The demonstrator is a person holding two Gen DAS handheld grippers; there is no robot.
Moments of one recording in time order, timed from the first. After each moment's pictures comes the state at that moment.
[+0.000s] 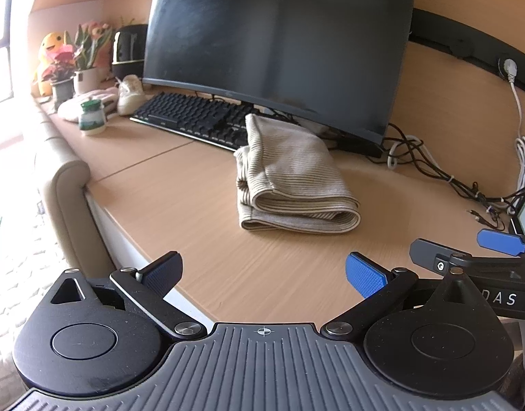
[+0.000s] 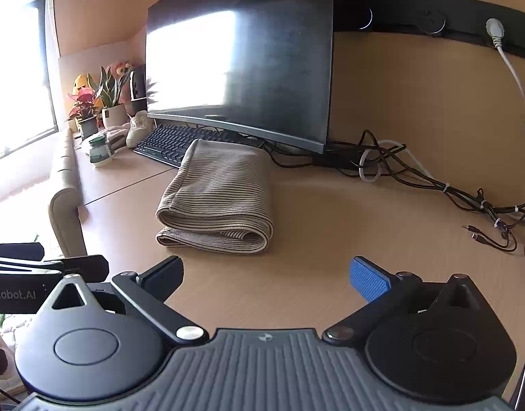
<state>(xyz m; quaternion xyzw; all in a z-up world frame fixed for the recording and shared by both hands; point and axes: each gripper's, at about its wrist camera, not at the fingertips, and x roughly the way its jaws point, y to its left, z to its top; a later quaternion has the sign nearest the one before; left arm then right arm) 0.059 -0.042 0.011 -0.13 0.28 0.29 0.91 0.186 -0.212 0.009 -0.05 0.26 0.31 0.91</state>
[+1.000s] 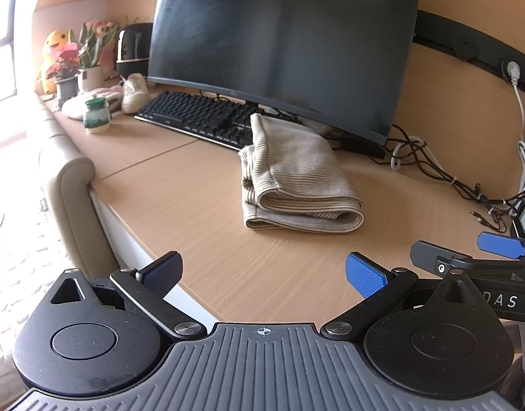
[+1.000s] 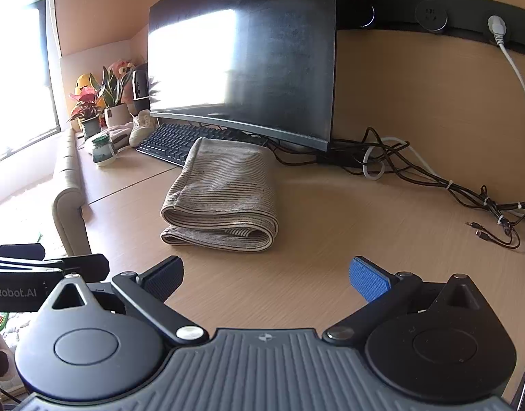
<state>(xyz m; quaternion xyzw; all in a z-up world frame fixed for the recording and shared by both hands) 0.056 -0.042 0.012 -0.13 0.28 0.29 0.90 0.183 -0.210 0.009 -0.05 0.27 0.31 0.91</state>
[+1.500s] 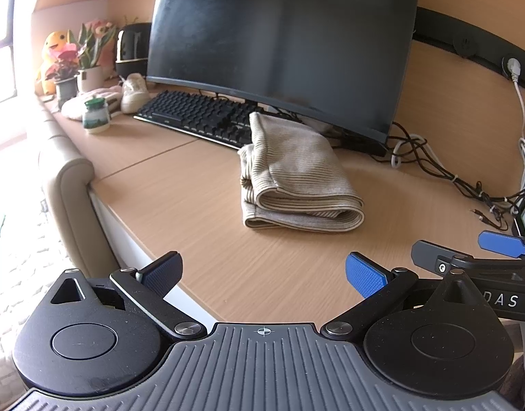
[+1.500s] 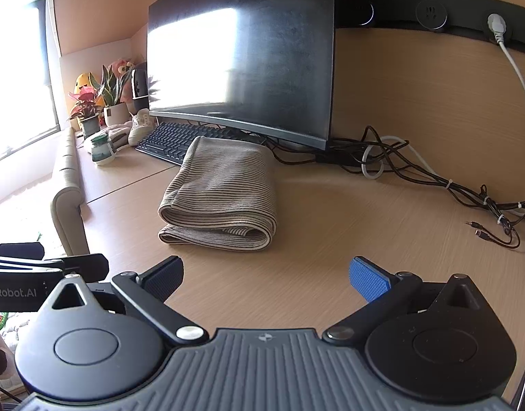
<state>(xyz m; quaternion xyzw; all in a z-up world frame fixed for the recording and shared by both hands) 0.061 -0.044 0.011 -0.13 0.28 0.30 0.90 0.186 -0.212 0.008 -0.05 0.27 0.31 0.91</state>
